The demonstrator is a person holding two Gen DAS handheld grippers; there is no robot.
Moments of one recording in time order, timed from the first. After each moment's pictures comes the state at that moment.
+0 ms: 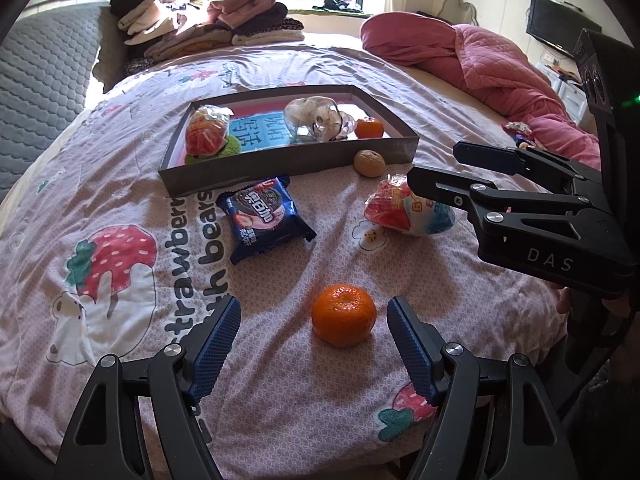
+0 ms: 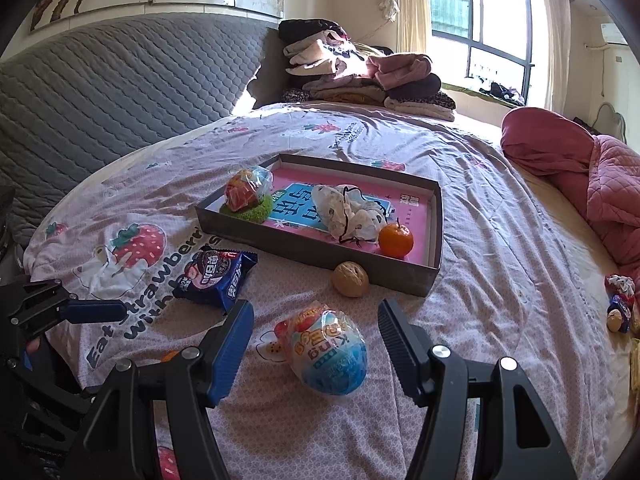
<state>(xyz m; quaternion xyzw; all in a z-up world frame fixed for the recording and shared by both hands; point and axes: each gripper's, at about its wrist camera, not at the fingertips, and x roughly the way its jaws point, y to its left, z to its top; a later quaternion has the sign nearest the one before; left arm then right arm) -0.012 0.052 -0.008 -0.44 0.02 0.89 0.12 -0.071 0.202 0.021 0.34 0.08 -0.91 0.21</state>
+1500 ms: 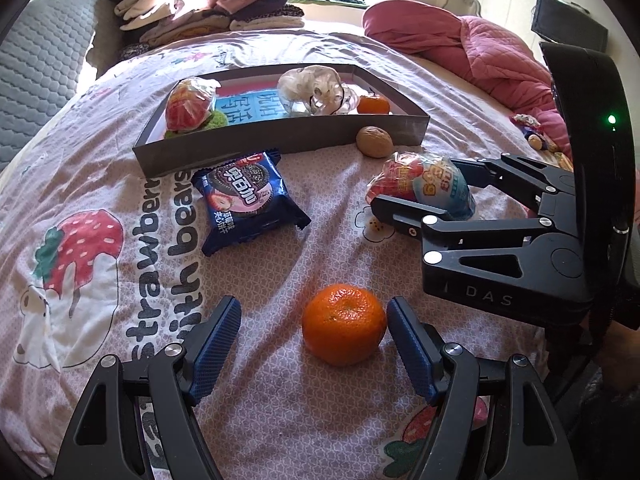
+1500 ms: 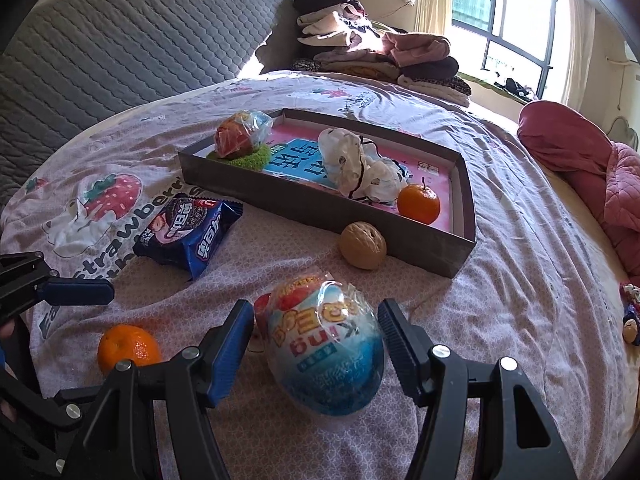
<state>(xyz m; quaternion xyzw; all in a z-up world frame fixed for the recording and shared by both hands) -0.034 0.058 -0.039 -0.45 0.01 0.88 0.12 -0.096 0.185 -0.033 0.37 0.12 -0.90 0.22</state>
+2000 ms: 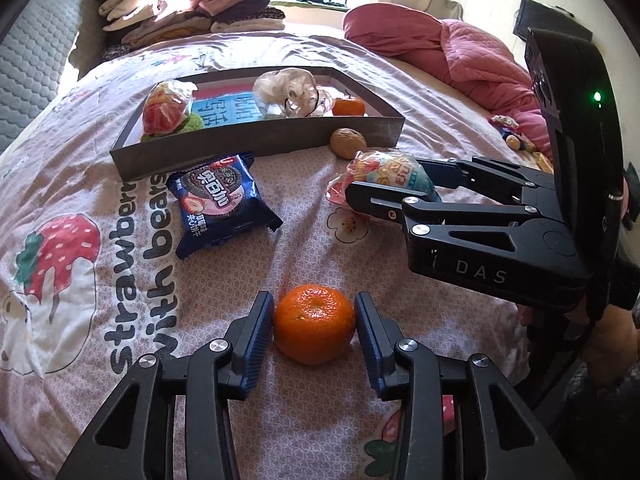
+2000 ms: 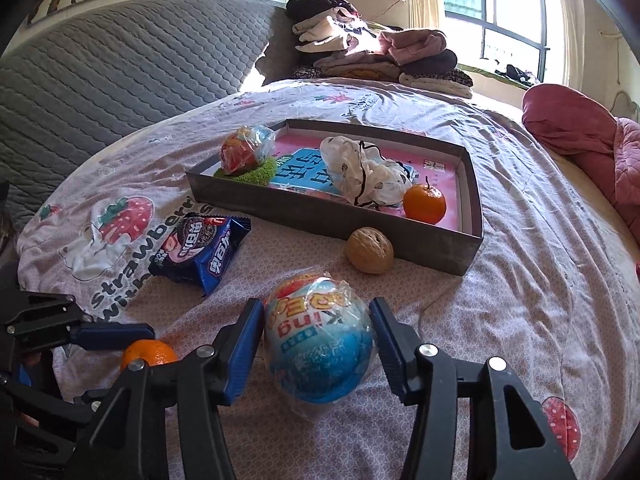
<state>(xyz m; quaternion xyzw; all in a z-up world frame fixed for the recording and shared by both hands) -0.030 0.064 -0.038 -0.44 0.00 0.88 0.16 -0.097 0.196 -0.026 0.37 0.07 -0.90 0.24</state>
